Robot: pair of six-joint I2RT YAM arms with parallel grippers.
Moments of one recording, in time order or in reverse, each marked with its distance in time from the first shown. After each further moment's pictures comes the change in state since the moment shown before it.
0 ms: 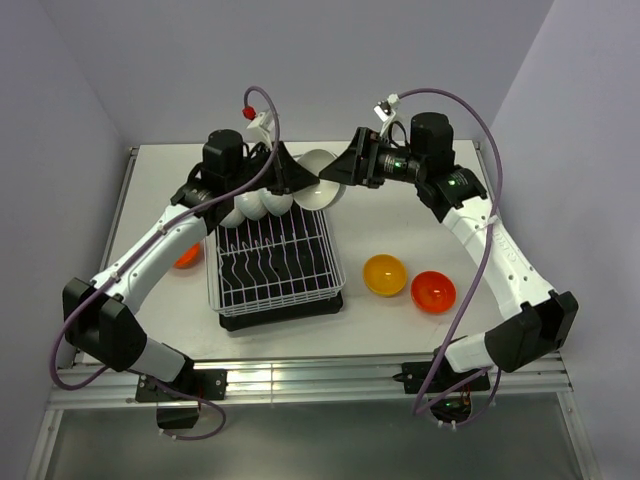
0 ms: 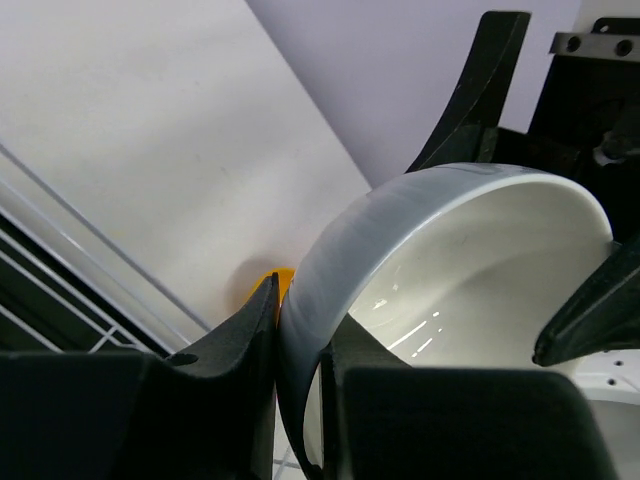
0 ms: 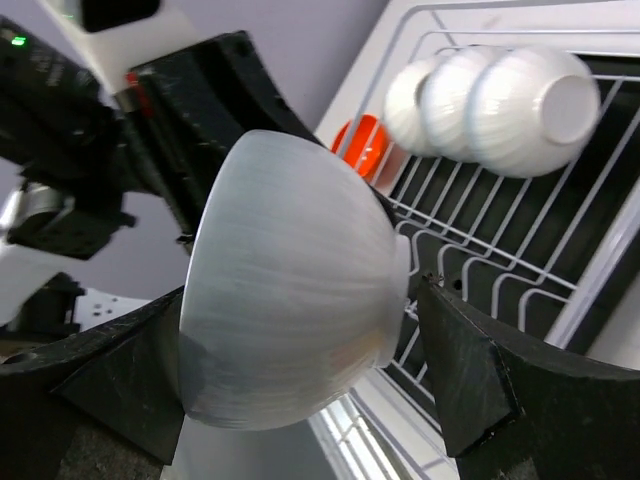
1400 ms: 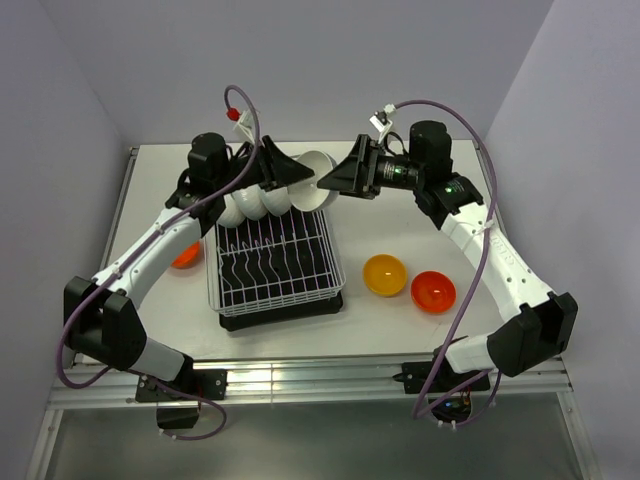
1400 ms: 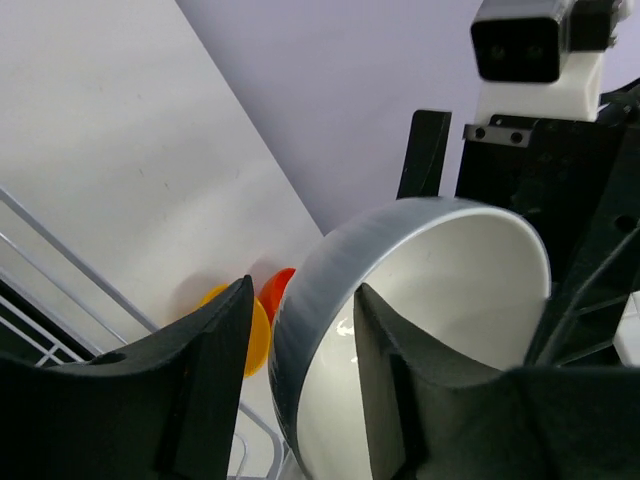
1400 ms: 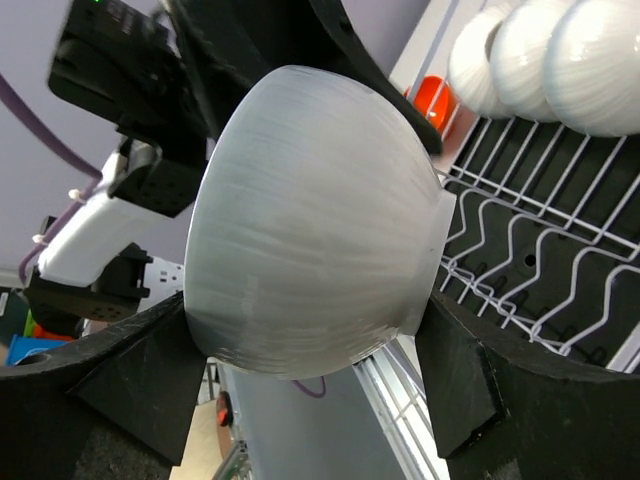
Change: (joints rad) left arm 0.078 -0.002 -0.121 0.248 0.153 -0.232; right arm 0.002 -0.027 -0.100 0.129 -0.143 0.171
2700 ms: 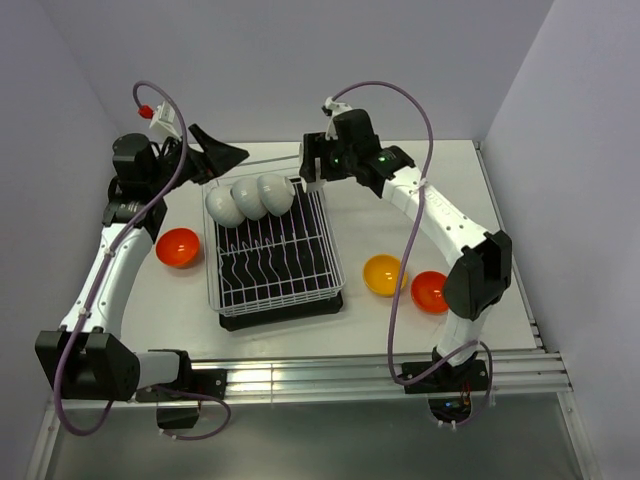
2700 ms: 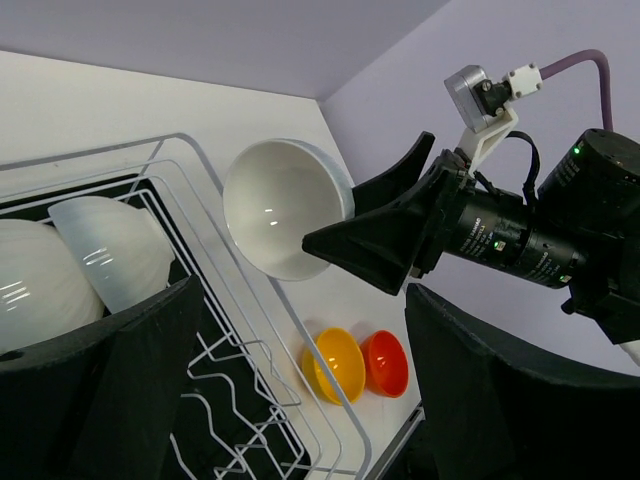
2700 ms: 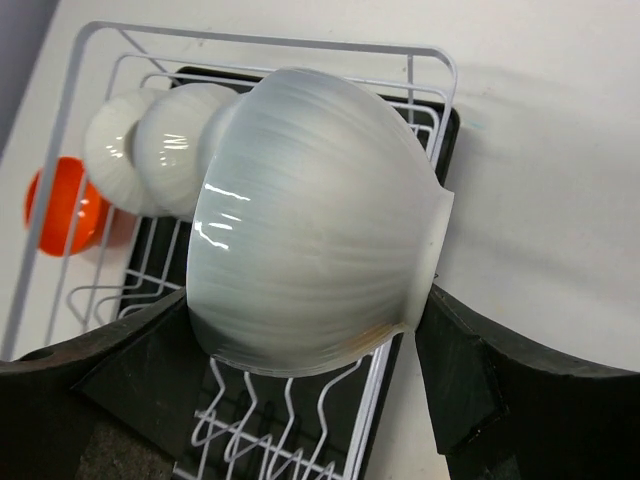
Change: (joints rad) left arm 0.349 -0.196 -0.037 -0.175 -0.016 0.111; right arm 0.194 0.402 0.379 -0.281 0.764 -0.446
